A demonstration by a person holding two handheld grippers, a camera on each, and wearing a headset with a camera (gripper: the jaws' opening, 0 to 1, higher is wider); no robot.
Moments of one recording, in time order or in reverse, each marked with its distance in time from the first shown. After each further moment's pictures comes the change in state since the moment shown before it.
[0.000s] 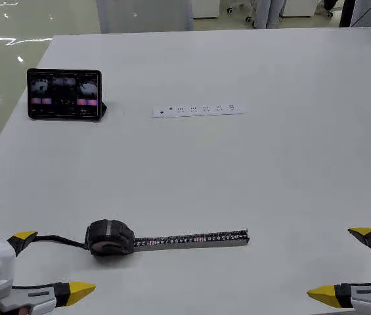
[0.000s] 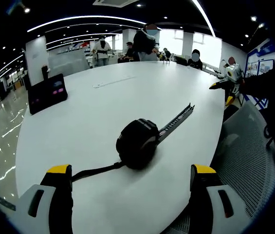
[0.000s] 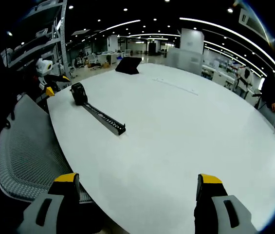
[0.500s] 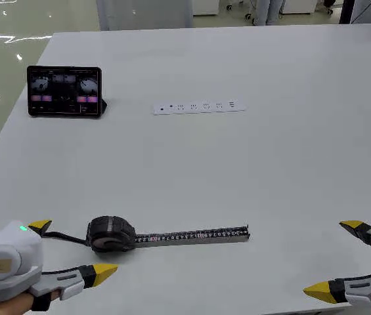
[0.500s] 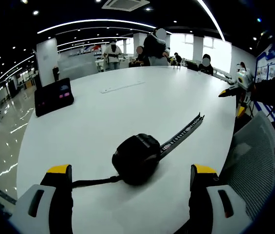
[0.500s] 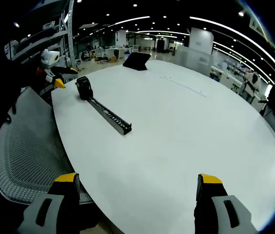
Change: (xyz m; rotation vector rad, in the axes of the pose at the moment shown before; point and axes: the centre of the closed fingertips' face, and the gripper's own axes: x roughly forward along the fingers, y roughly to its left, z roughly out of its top) left arm 0.025 -0.009 0.021 -0.048 -0.024 0.120; right arm 0.012 0.000 0.003 -0.064 0.043 0.039
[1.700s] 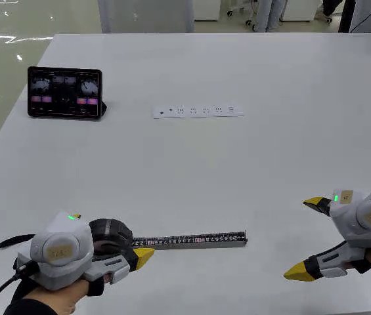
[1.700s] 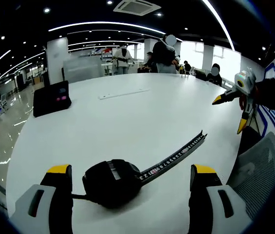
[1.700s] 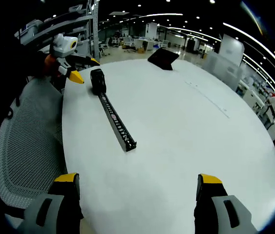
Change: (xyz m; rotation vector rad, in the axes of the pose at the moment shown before) left arm 0.036 -0.034 0.027 -0.079 -0.059 0.050; right arm 0.036 -0.004 0.046 -0.224 0.083 0.150
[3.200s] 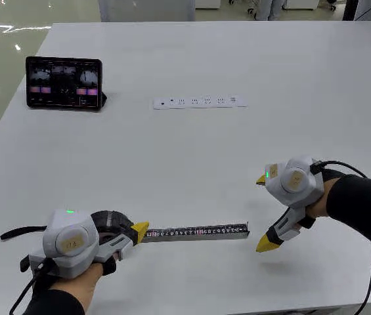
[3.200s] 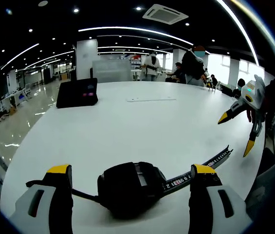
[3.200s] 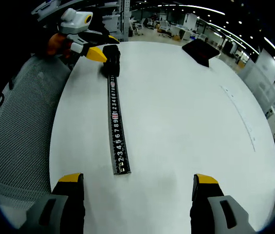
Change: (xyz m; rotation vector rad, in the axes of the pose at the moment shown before) left arm 0.016 0.037 -0.007 -0.152 -0.073 0.209; right arm 0.077 -0.007 0.033 -0.245 0.166 0.172
